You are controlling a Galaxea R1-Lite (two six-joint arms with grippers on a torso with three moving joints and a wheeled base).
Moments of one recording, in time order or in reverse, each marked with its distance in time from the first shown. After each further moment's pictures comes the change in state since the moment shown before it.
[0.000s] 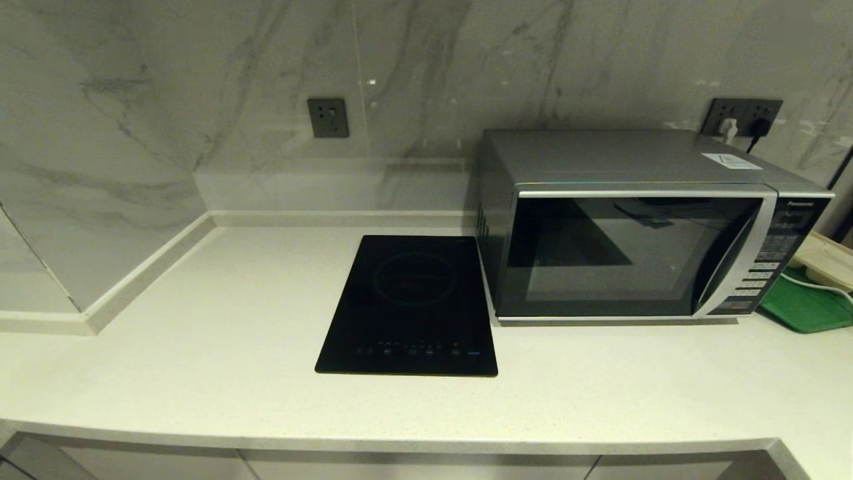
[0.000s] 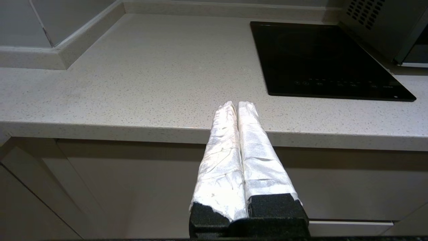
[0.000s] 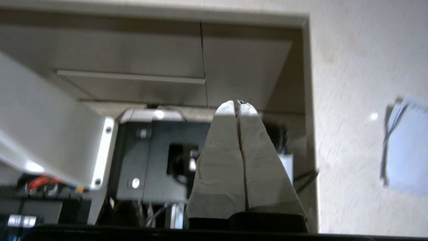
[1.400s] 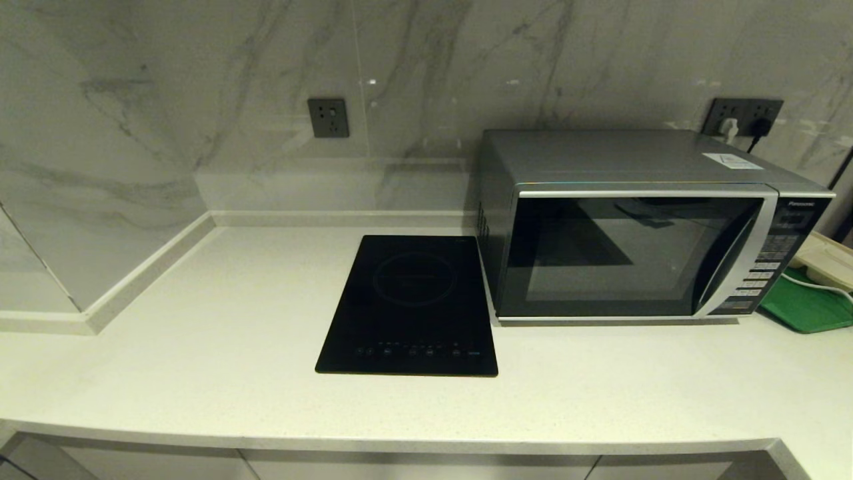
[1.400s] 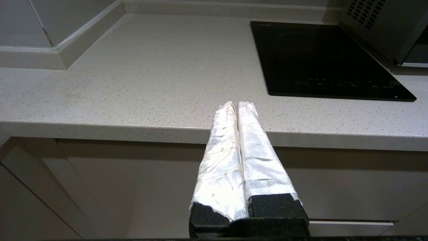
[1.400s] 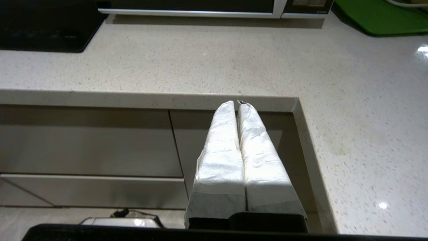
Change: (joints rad) left arm 0.000 0.000 0.000 0.000 0.001 0.000; right arm 0.189 -0.343 1.099 -1.203 -0.217 0.103
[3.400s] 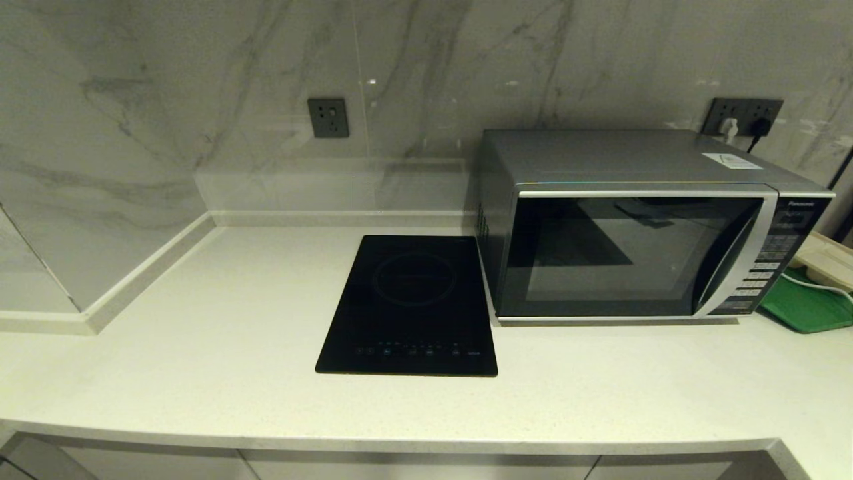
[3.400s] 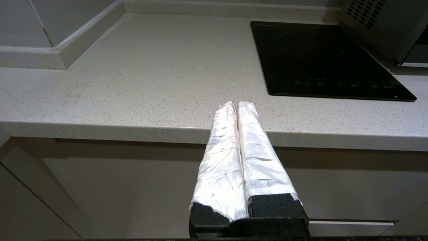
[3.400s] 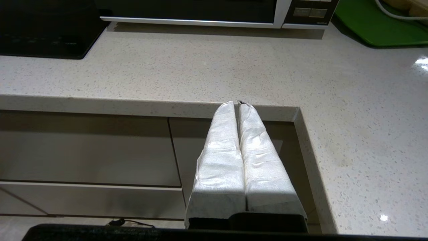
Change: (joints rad) left arm 0.000 0.000 0.000 0.000 0.000 0.000; right arm 0.000 0.005 0.052 -0.077 0.007 -0.013
